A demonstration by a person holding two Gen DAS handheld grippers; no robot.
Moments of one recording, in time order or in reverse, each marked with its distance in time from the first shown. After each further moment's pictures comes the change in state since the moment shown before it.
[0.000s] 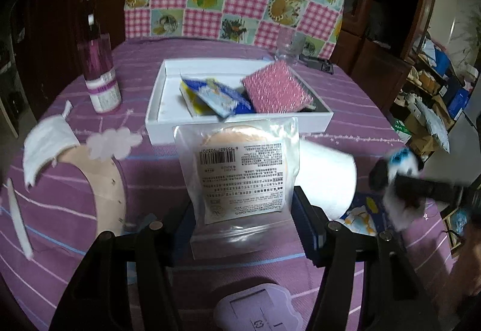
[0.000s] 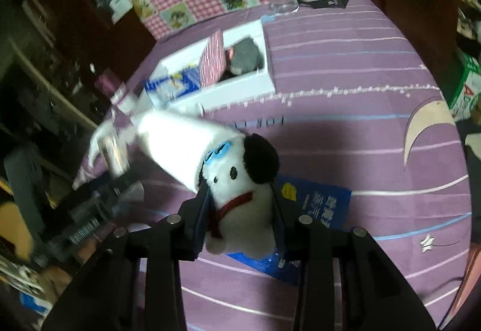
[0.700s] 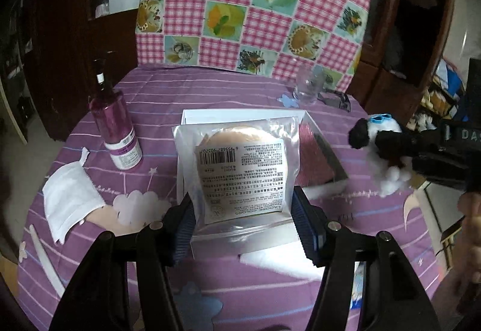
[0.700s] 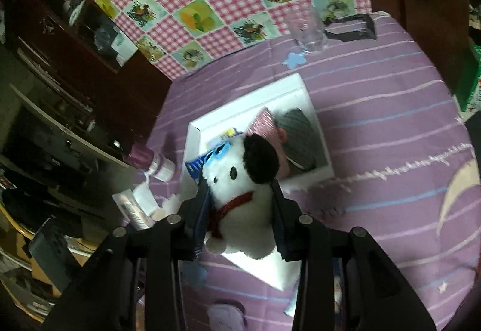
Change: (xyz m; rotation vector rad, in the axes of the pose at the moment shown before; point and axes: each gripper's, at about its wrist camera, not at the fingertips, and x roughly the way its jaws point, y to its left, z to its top) left arm -0.003 0.029 0.094 -0.041 -0.034 0.034; right arm 0.025 0.055 0.119 0.107 -0.042 0.114
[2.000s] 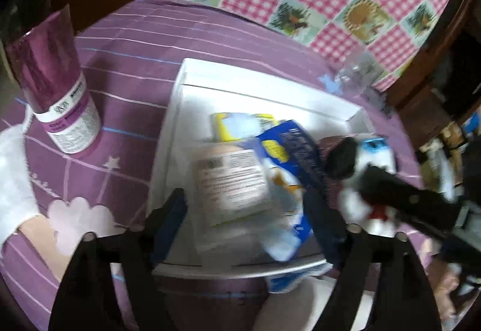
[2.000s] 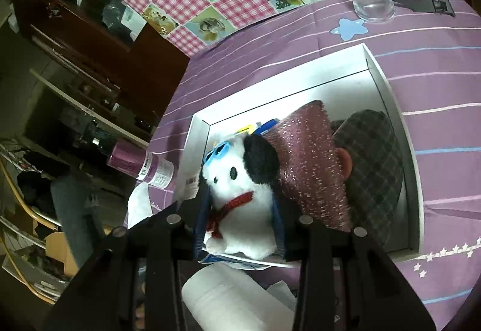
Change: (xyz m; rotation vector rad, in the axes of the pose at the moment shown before) left arm 0.137 0.051 0.021 -0.224 0.191 -0.067; right arm 0.131 -0.018 0.021 -0.055 0.098 0.155
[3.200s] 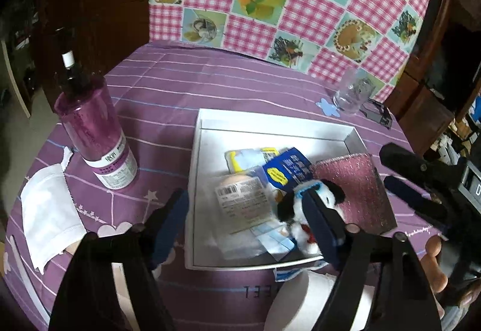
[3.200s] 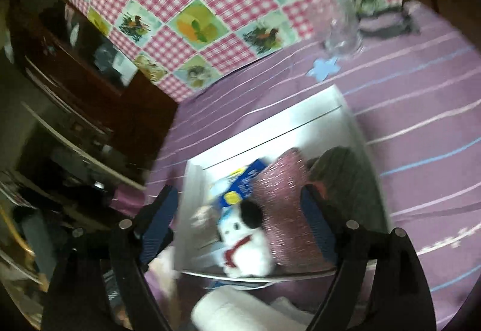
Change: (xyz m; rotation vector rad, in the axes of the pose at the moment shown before) left arm -0.046 -0.013 0.006 0.108 -0.118 0.115; right arm -0.037 0.012 0.003 0.038 -0.210 -0.109
